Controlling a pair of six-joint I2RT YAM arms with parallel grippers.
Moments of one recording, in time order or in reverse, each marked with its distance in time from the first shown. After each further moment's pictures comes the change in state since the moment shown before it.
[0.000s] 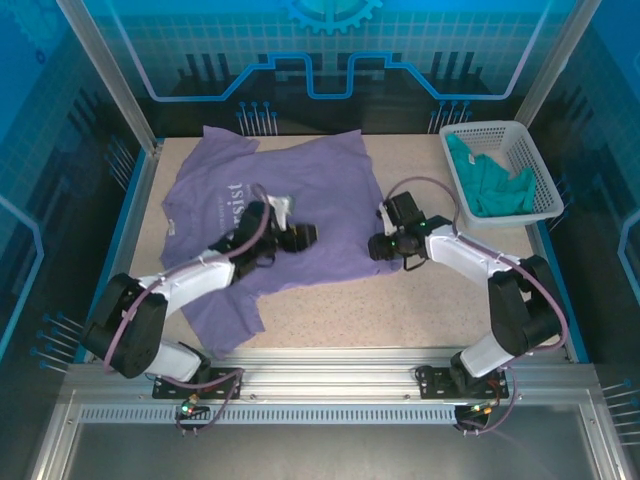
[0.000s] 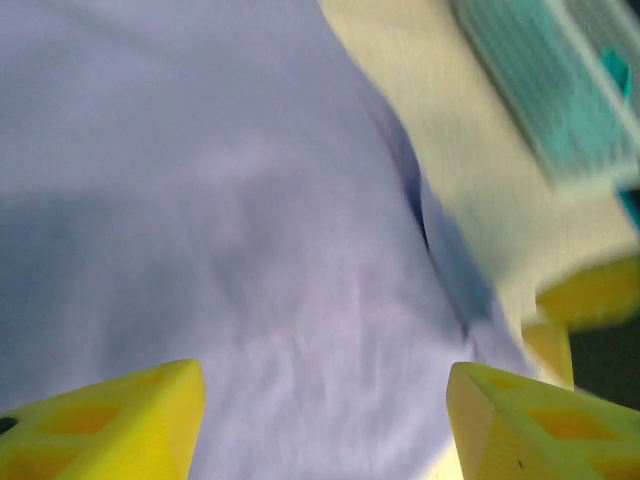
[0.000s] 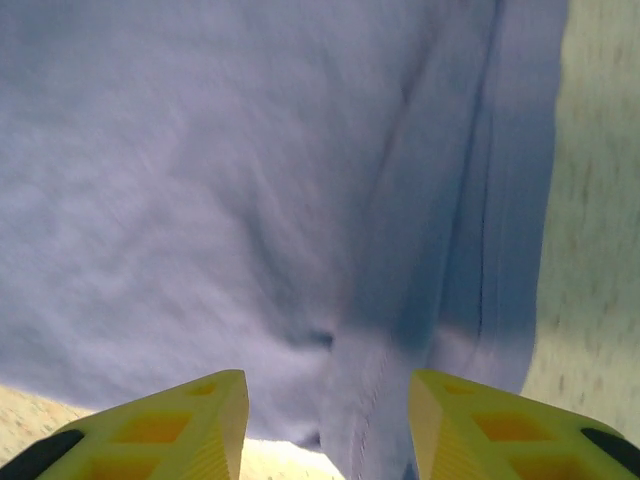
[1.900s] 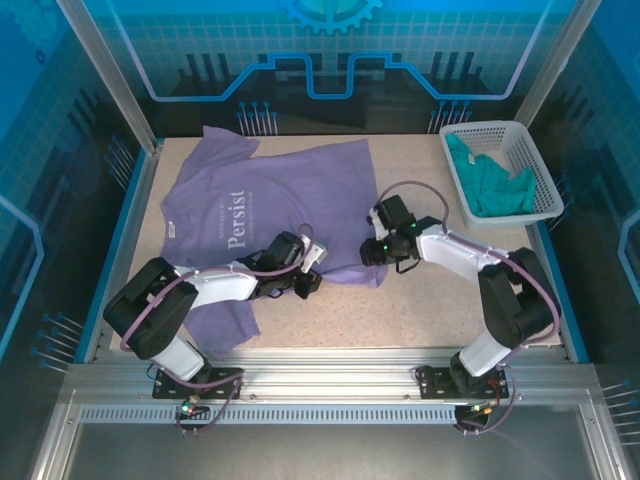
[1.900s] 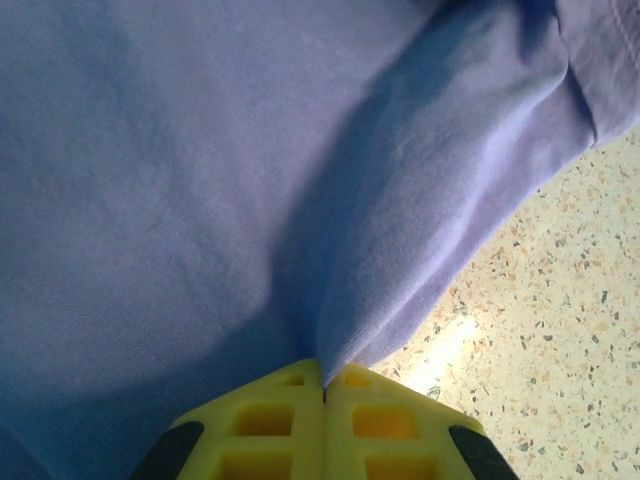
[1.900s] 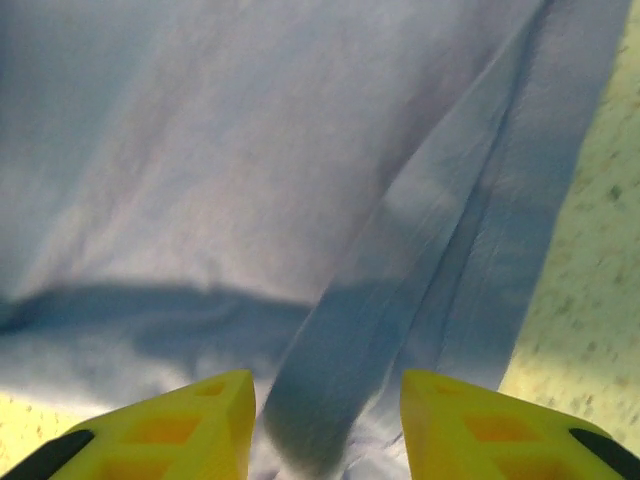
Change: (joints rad) left arm -0.137 0.154 -0.037 -0.116 0.057 0.277; right arm 0.075 0.043 0.016 -0.006 -0.023 0.013
